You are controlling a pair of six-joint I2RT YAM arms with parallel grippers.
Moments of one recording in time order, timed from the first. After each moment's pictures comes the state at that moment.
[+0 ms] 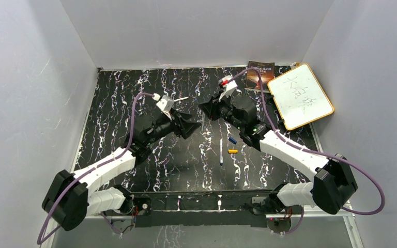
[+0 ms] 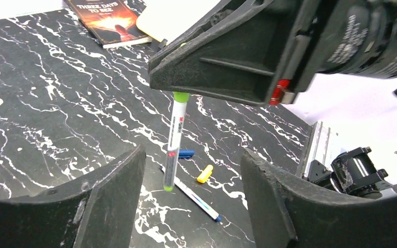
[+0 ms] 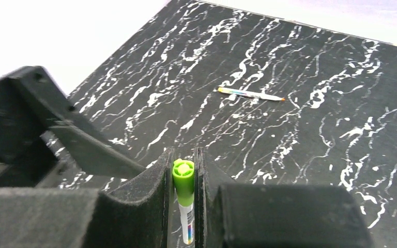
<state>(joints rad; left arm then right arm) -0.62 1.17 0.59 0.60 0.39 -0.39 0.67 1.28 0.93 0.25 -0.10 0.28</state>
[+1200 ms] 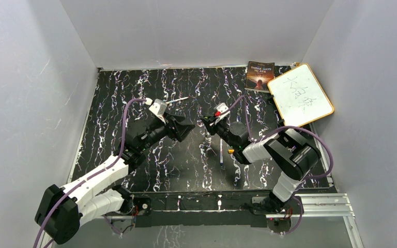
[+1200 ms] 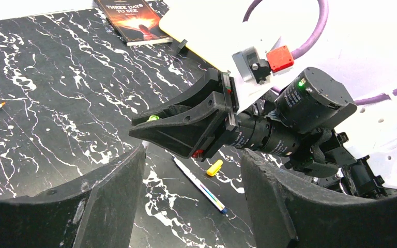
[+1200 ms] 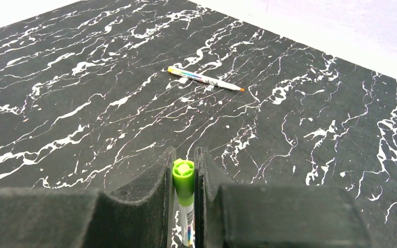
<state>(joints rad) -0.62 0.99 0.52 0.47 0.28 -0.37 0.67 1.69 0.52 1.19 -0.03 -0.03</state>
